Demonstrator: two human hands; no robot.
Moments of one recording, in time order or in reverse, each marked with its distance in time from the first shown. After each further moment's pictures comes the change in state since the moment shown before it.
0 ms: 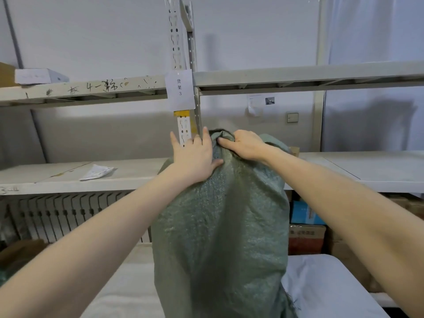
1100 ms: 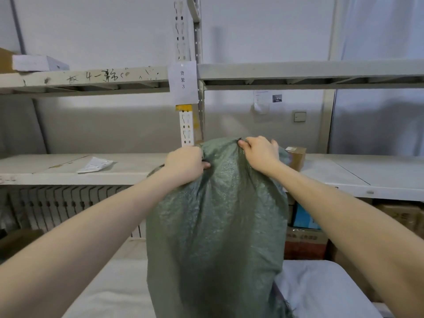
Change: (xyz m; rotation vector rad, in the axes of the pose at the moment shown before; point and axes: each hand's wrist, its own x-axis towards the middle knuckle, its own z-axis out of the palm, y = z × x) left_hand 0.015 -0.019 0.023 -0.171 -0.118 -0.046; right_hand -0.001 0.040 0.038 -0.126 0.226 0.130
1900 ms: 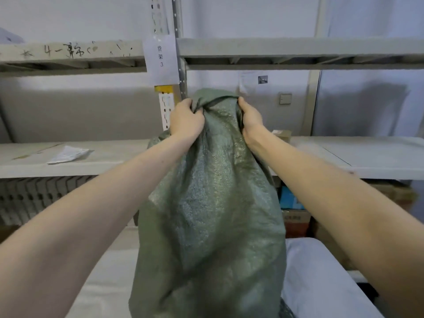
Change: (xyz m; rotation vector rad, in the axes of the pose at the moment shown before) left_hand 0.067 0.034 -0.004 -0.848 0.460 -0.106; right_hand 0.049 -0.012 -0.010 1.510 0.043 0.598
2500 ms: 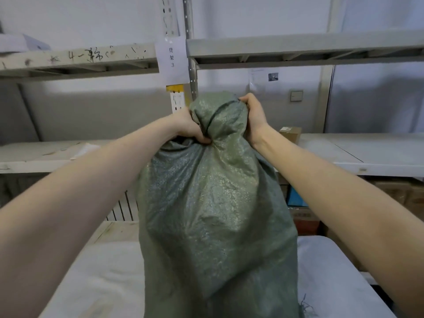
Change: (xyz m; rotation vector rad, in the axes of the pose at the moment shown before) left_hand -0.018 -0.008 -0.043 0.210 -0.575 -0.221; right_hand -0.062 0.004 -0.005 0.106 -0.206 0.132
